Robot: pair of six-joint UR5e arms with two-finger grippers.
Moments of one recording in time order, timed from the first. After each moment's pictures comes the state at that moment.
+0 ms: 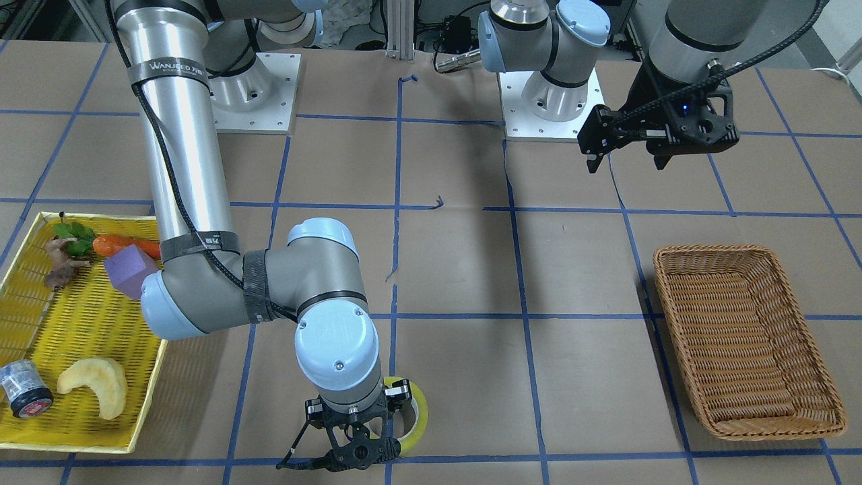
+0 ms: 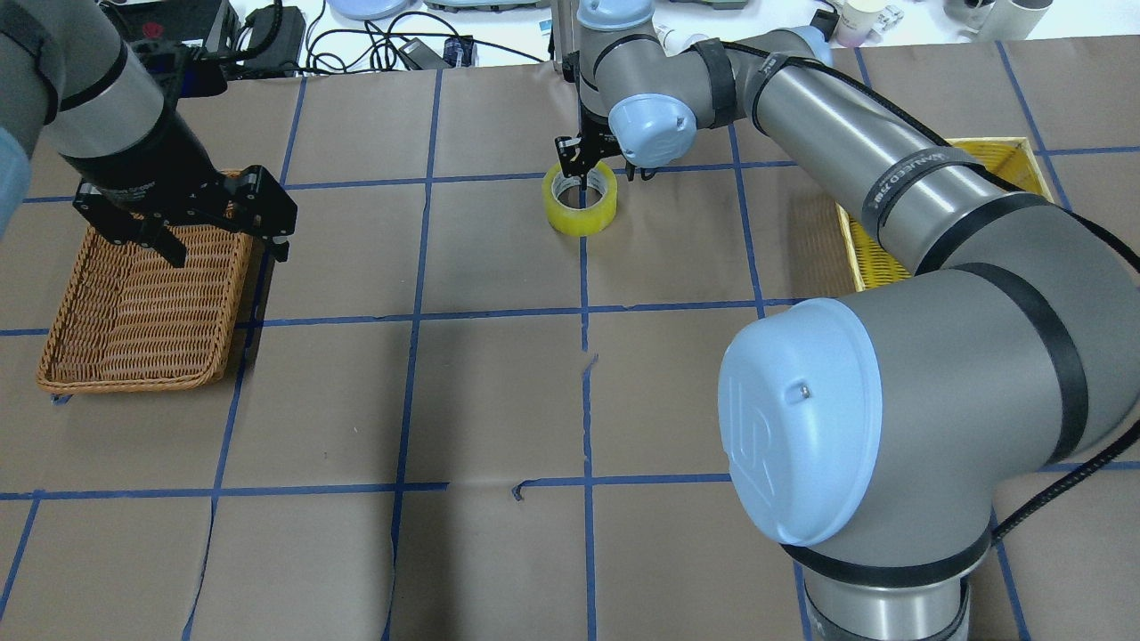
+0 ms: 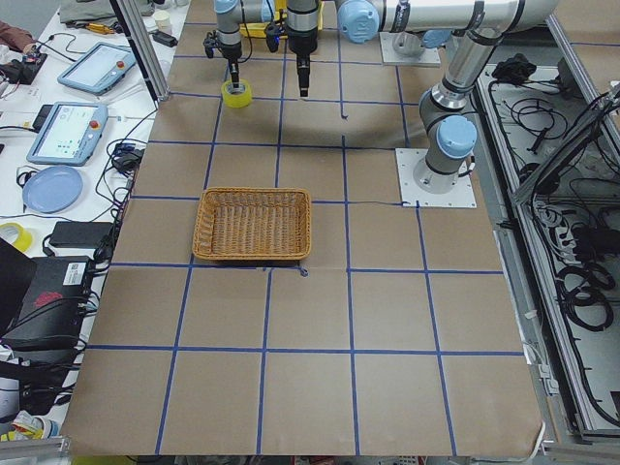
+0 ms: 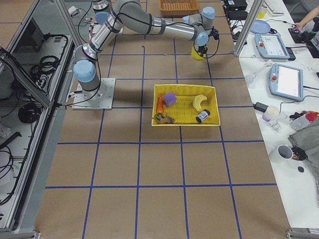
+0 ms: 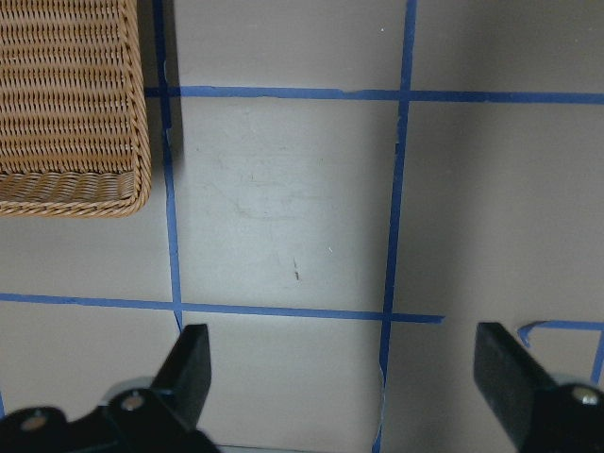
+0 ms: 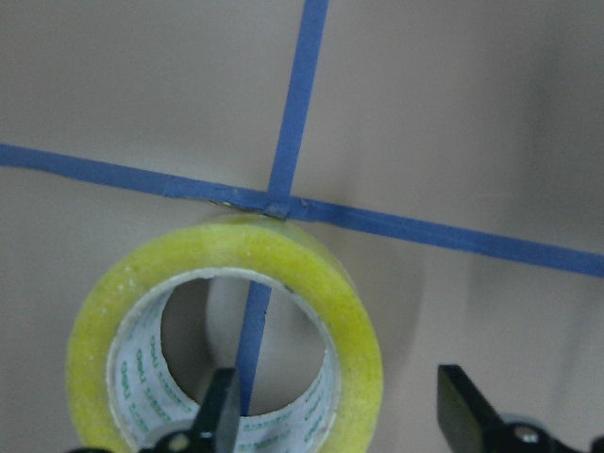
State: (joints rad) left arm -1.46 -1.50 -1.66 -1.57 1.63 0.05; right arm 1.82 -0.78 1.11 -1.99 -1.56 0.06
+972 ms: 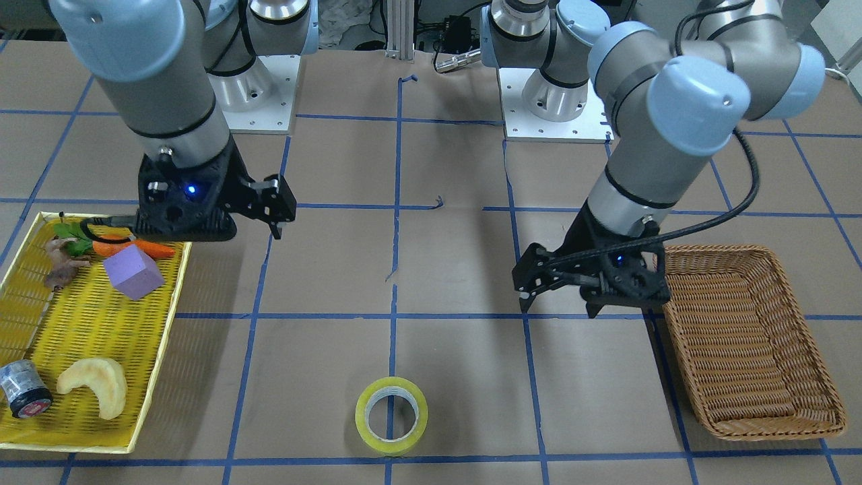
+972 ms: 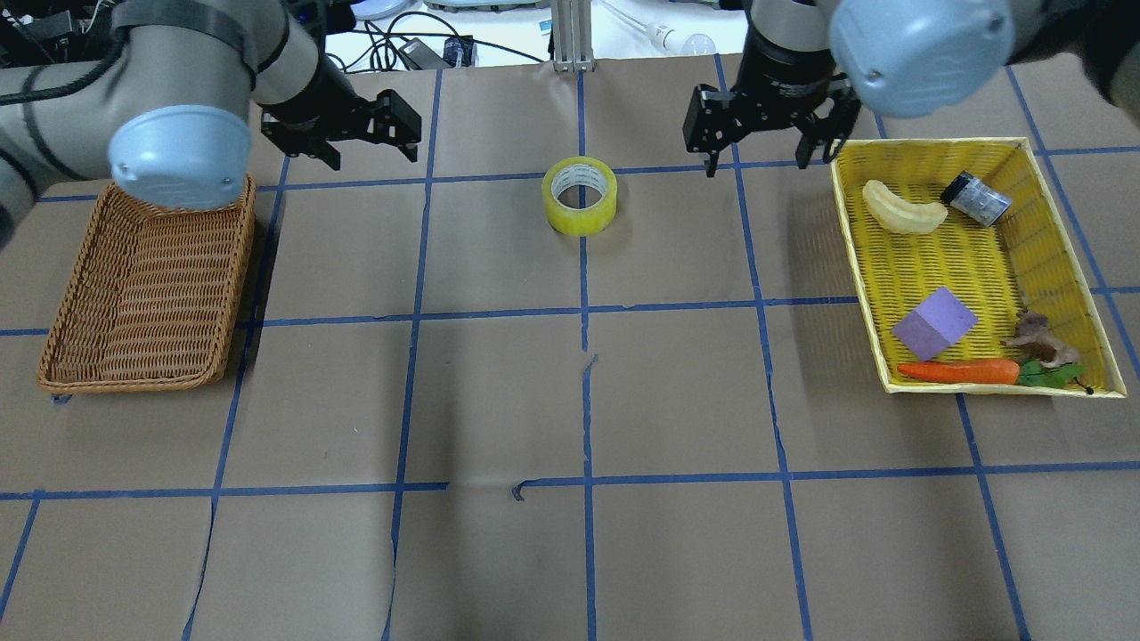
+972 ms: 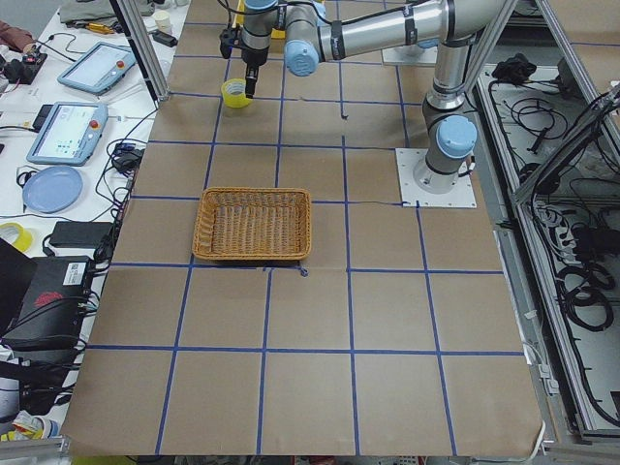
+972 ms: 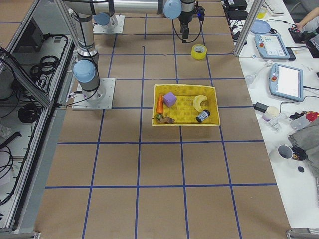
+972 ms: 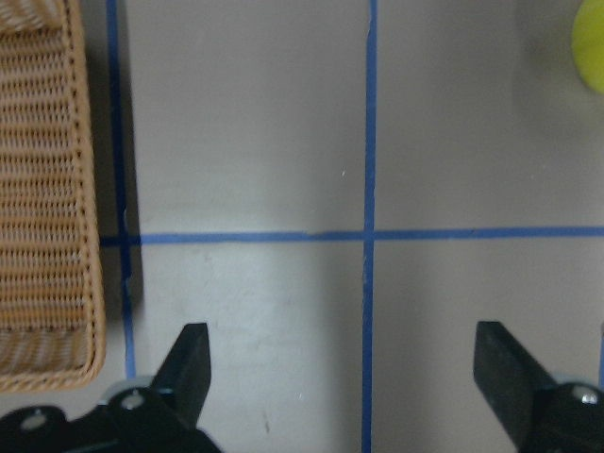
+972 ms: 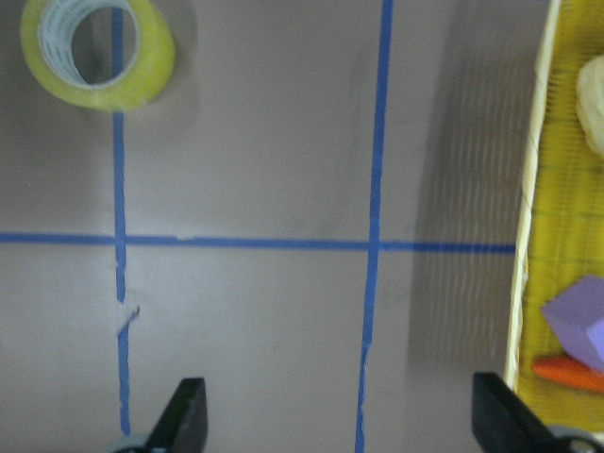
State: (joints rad) left arm -1.58 -1.84 -1.59 -1.03 1.42 -0.01; right arm 1.65 -1.43 1.50 -1.64 -1.58 0.05
